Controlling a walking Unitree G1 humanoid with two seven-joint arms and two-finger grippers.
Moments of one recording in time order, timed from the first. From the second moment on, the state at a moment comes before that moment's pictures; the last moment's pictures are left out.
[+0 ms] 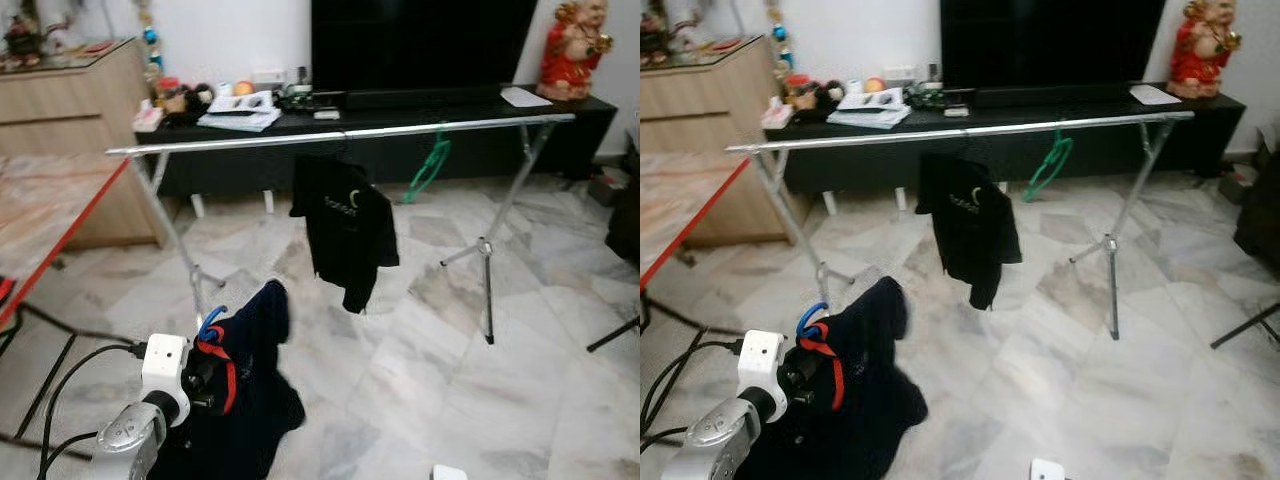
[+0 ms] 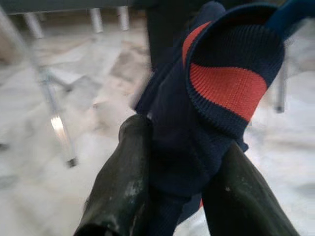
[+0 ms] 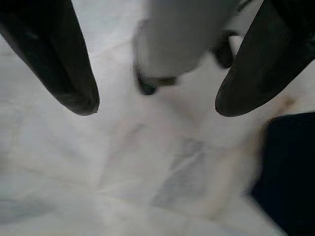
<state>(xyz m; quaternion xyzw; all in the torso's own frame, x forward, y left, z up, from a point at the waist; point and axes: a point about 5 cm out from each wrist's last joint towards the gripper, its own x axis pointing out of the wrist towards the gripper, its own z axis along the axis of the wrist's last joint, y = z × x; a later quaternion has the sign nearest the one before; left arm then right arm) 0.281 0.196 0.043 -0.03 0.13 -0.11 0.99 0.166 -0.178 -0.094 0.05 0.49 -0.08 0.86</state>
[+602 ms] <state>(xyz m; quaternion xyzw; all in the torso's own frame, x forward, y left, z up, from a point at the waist) 0.293 0.199 0.055 -0.03 0.11 -0.10 0.99 0.175 -0.180 -0.090 0.04 0.48 -0.07 0.87</state>
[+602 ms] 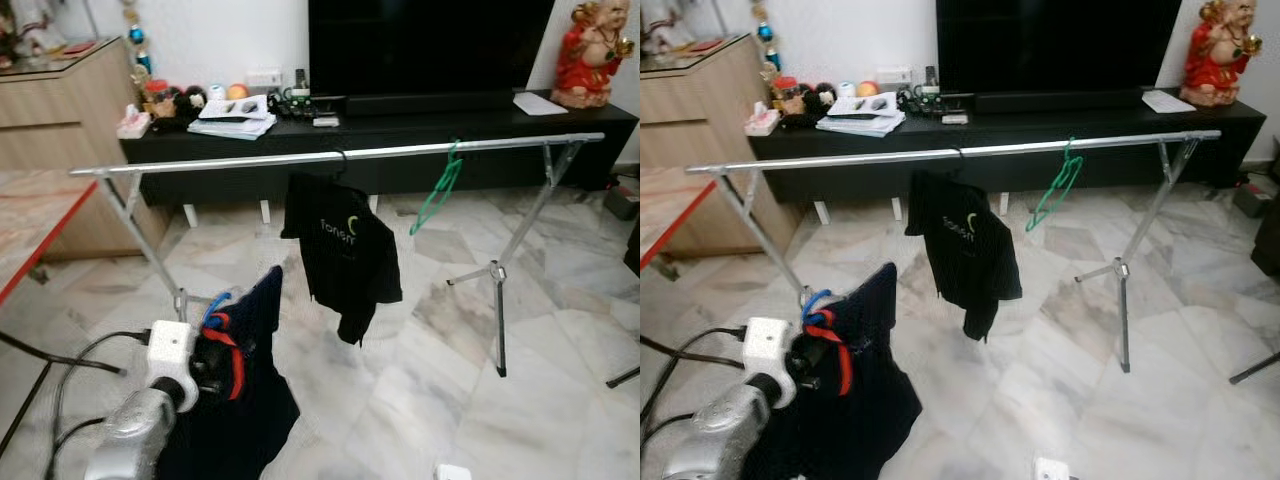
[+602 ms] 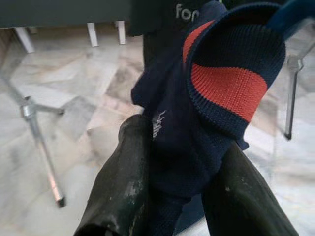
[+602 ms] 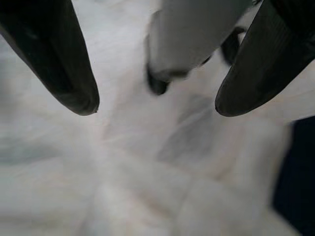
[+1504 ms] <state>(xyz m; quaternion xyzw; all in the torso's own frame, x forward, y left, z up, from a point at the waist) 0.297 0.210 0.060 -0.02 0.11 -0.08 0.99 0.184 -0.162 -0.087 0.04 0.48 -0.03 0.88</state>
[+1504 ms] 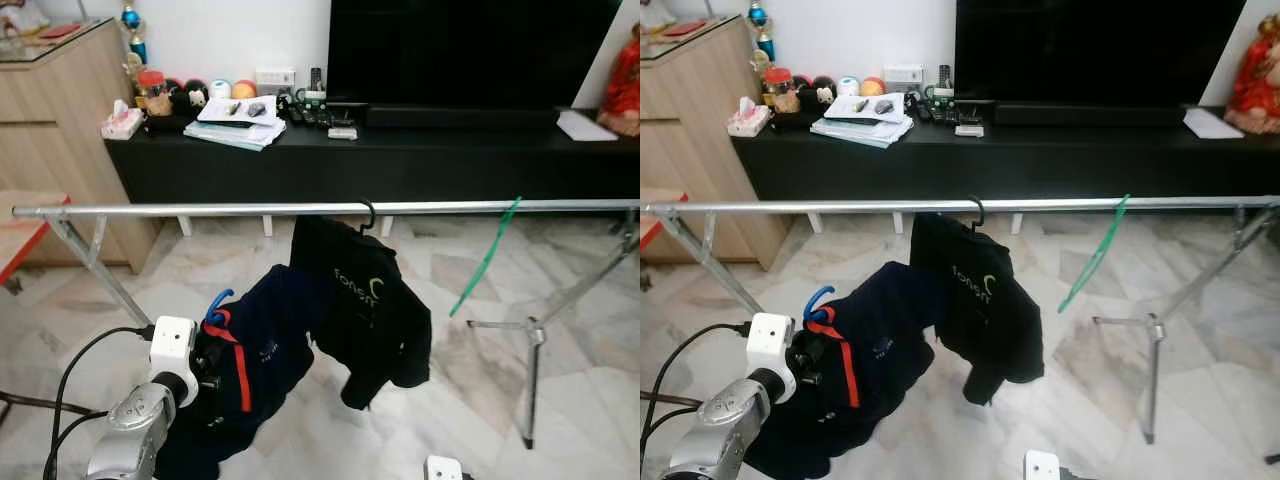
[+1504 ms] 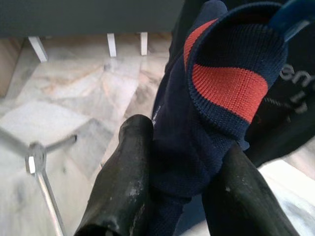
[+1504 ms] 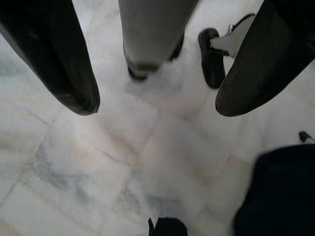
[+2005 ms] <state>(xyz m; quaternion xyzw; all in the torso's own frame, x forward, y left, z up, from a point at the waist) 0.297 0.209 0.060 -0.02 0.11 -0.08 0.99 0.184 -0.160 -0.087 0.04 0.47 -0.03 0.88</state>
